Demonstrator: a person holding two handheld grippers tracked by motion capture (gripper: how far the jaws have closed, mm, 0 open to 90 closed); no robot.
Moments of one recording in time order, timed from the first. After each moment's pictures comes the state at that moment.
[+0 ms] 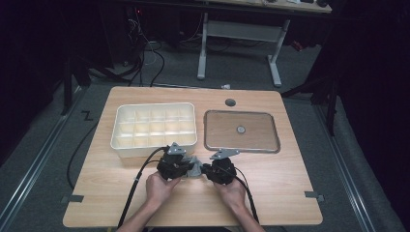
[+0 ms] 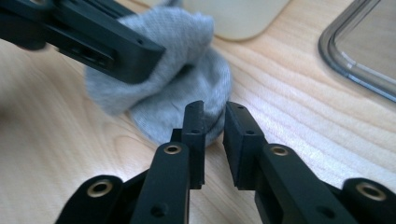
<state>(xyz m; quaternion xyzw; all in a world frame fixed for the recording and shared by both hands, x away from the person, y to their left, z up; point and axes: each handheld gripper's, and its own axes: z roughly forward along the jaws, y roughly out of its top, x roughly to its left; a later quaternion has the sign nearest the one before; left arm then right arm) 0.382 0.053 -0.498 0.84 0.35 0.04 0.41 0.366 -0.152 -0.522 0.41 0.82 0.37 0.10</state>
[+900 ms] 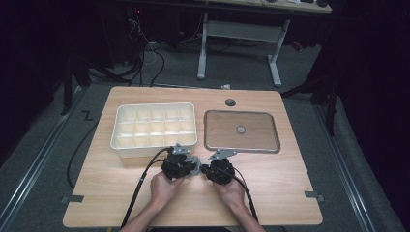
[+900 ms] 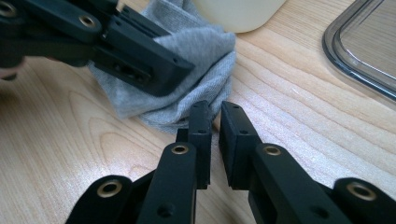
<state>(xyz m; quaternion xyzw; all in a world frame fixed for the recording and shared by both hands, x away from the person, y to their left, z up) 0.391 0.041 -0.518 0.84 0.37 0.04 0.39 0.370 -0.149 -0.528 0.40 0.83 0.36 0.12</state>
